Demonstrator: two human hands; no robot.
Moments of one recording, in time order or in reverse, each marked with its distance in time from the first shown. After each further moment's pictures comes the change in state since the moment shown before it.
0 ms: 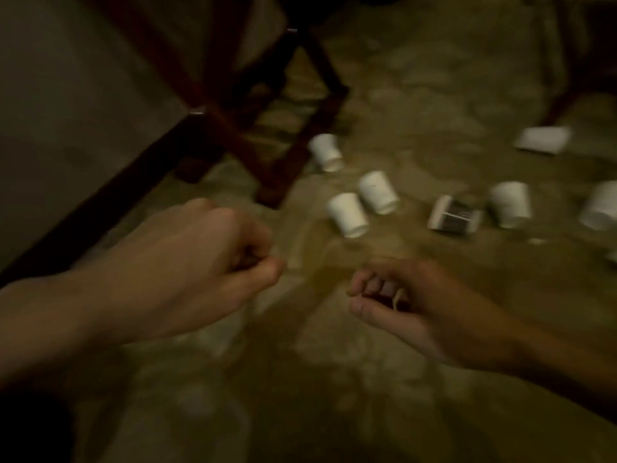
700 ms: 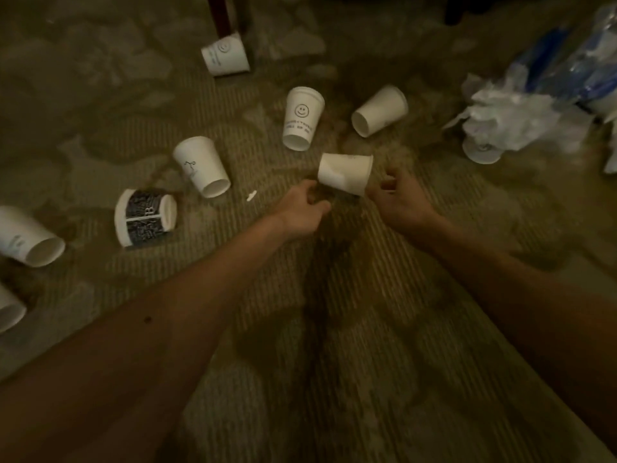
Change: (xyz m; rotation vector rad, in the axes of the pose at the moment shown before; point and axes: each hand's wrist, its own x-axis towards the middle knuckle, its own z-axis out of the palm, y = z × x) left_hand 0.376 0.392 0.341 -0.684 -0.557 -0.031; right_hand -0.217 0.387 -0.234 0.211 0.888 1.021
